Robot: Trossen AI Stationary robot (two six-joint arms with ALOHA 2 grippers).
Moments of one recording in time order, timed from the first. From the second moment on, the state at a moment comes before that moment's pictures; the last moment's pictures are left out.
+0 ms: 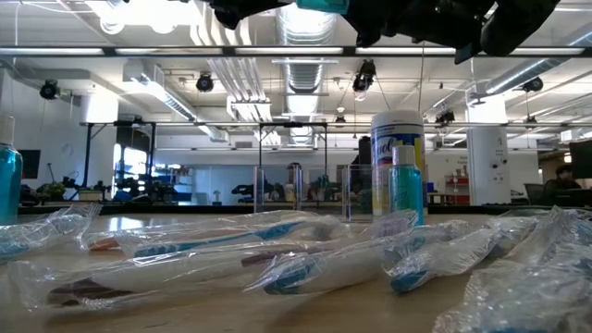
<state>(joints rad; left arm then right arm) -0.09 1.23 0.88 0.27 -0.17 0.18 -0.16 1.33 0.64 0.86 -0.36 -0.12</state>
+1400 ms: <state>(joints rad) -0.08 1.56 1.76 -1.12 -0.30 0.00 -0.20 0.57 0.14 0.37 -0.05 -0.13</state>
